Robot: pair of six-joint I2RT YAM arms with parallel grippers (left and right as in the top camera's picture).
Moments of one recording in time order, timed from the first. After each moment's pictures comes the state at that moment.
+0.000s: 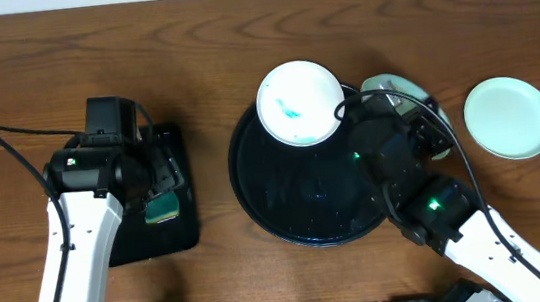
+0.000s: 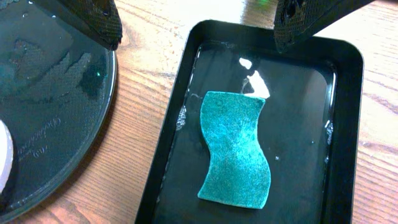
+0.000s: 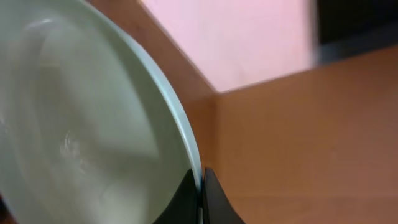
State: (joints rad) left arm -0.06 1.30 1.15 -1.17 0.02 -0.43; right arm 0.65 1.14 0.85 -0.45 1.07 -0.44
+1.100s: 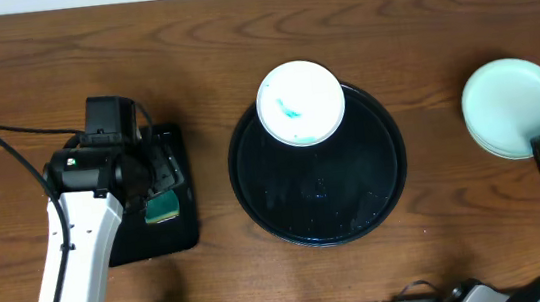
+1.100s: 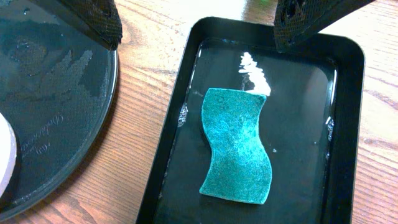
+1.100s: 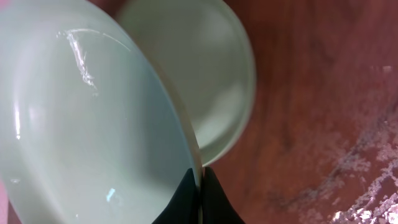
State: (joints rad) left arm -0.06 1.30 1.15 -1.16 0.02 -0.43; right arm -0.77 1.38 0.86 -0.51 -0.29 0.62
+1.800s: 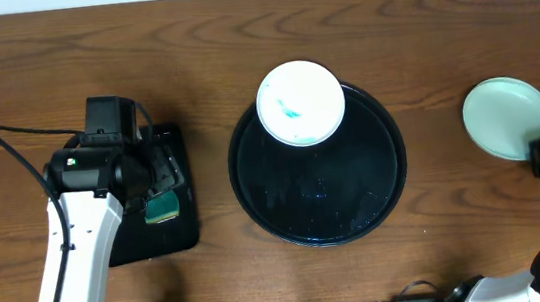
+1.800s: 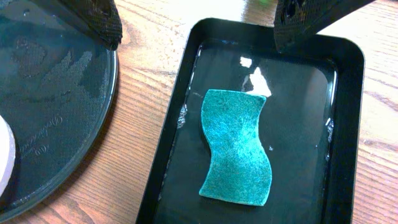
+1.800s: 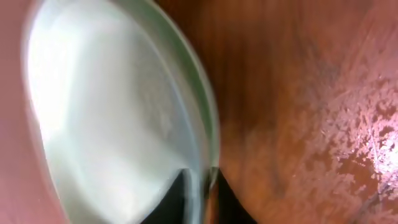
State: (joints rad) left arm -0.06 1.30 1.15 -1.16 0.02 -0.43; right arm -0.80 1.66 0.96 -0.48 -0.30 0.68
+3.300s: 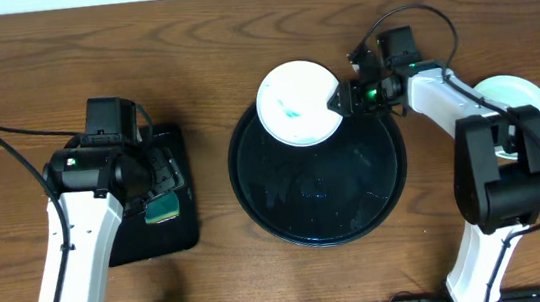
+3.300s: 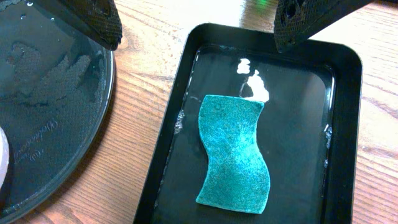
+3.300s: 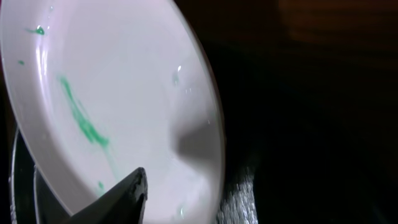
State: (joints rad) left arm -0.06 1.30 1.15 -1.18 0.02 -0.43; right arm 0.13 2.05 1.31 -0.43 -0.51 0.18
